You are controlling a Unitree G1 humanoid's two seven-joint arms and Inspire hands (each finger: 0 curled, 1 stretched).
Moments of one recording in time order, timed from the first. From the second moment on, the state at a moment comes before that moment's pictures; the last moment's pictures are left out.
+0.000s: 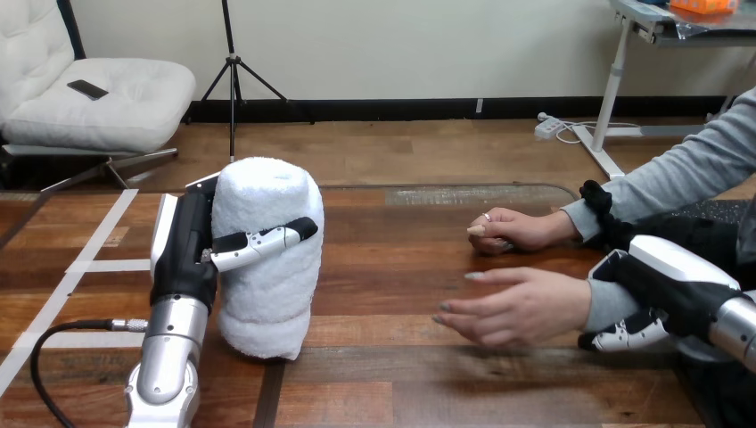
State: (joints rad) left arm -0.49 0.20 0.14 1.09 0.05 -0.73 -0.01; right arm -0.54 -0.73 0.29 1.14 -0.48 -0.73 0.12
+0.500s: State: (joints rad) left arm -0.54 0.18 0.14 1.13 0.03 -0.73 -0.01; right arm -0.57 -0.71 0.29 1.14 -0.47 -0.73 0.12
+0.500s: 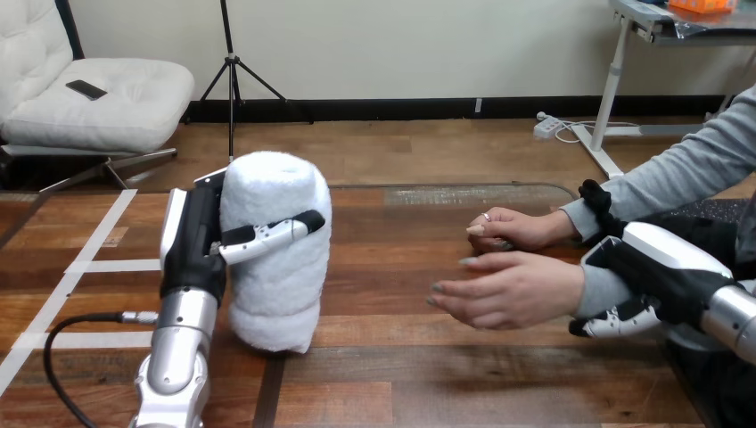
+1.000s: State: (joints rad) left arm -0.56 0.17 0.14 1.14 0.03 -0.73 -0.01; right arm -0.60 -0.70 0.29 1.14 -0.47 -0.72 0.12
